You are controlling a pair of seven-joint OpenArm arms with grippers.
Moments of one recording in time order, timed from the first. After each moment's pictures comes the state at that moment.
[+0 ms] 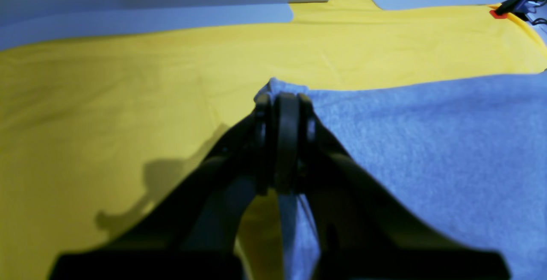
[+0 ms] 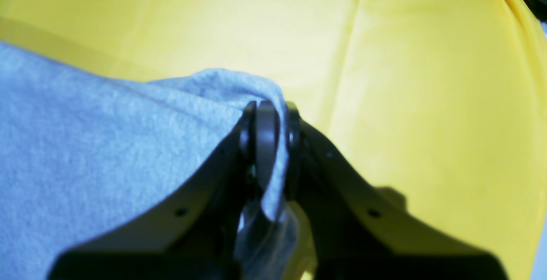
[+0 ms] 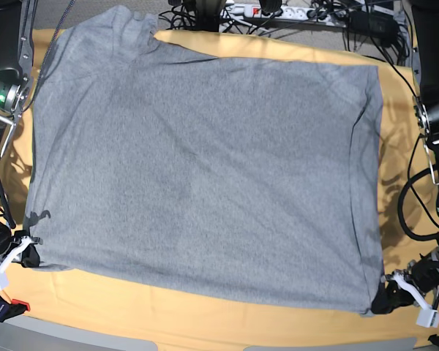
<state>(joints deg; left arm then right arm) -47.5 -32.6 0.1 46.3 -43.1 -43.9 36.6 36.8 29.3 17.2 52.5 20.7 40.3 -43.1</state>
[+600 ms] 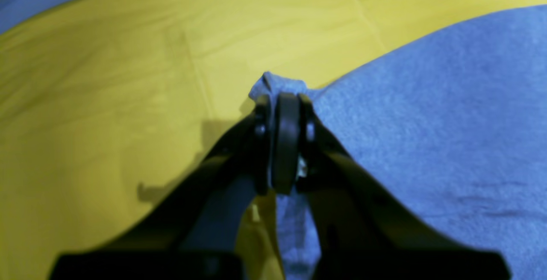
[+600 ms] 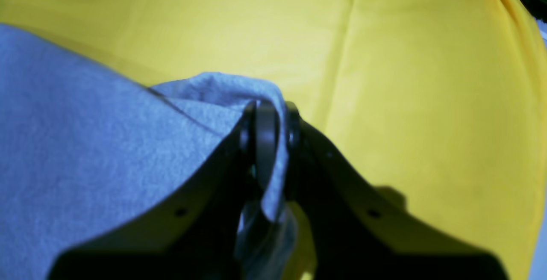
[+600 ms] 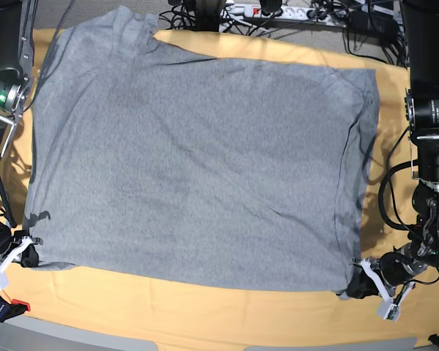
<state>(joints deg) -46.9 -30.6 11.4 46.3 -30.3 -37.9 28.7 36.8 29.2 17.2 52.5 18.9 39.2 -42.2</state>
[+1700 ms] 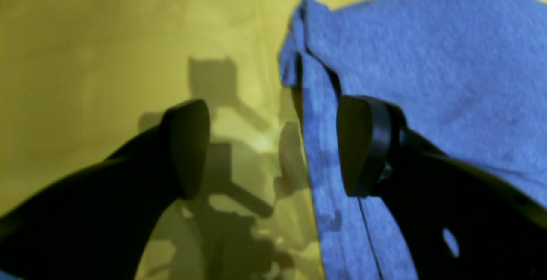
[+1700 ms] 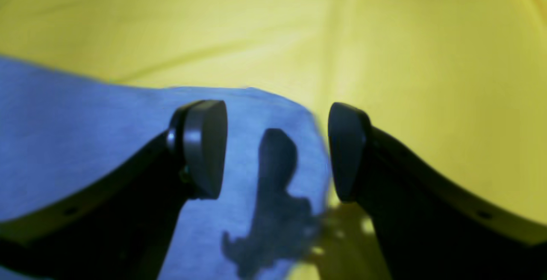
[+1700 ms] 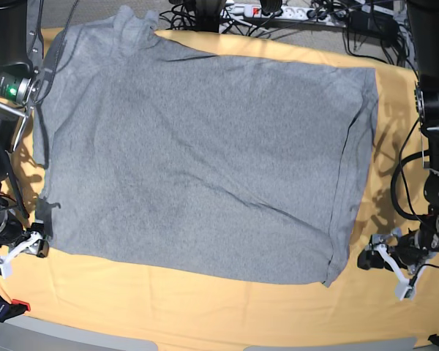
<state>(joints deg) -44.4 -34.2 11.3 46.3 -36.7 -30.2 42.6 33.7 26.3 17.3 52.1 16.7 29.3 -40.5</state>
